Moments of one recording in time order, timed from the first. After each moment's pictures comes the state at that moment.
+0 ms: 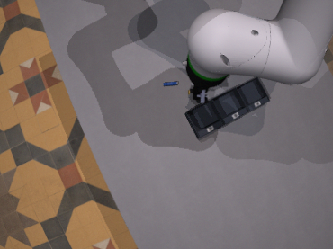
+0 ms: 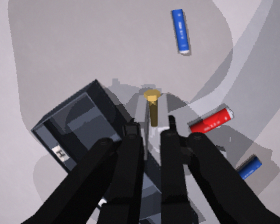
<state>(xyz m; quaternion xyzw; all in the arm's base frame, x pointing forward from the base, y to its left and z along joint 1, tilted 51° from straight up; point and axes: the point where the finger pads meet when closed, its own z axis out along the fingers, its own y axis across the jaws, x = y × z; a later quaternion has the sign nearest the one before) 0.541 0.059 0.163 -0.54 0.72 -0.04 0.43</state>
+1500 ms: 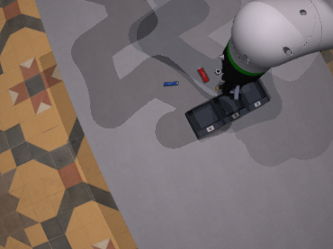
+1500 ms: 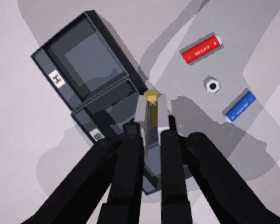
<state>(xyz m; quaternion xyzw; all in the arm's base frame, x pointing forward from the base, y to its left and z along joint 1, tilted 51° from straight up) 0.515 0.103 0.231 -0.54 0.72 -0.04 0.43</state>
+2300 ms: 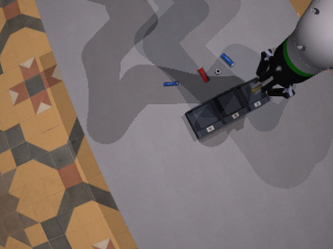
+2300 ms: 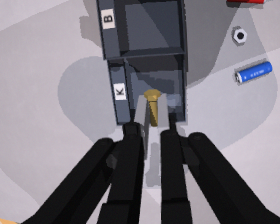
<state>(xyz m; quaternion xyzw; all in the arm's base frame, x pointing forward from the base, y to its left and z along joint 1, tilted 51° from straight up) 0.518 0.192 0.290 -0.70 0.58 -0.14 0.41</state>
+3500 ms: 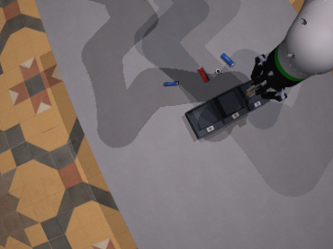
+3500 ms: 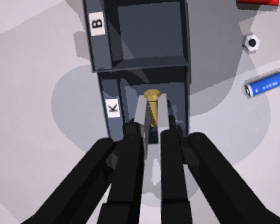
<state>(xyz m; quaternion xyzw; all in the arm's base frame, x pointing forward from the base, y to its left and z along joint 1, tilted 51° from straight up) 0.544 0.206 0.263 -0.69 0.58 -0.14 0.41</state>
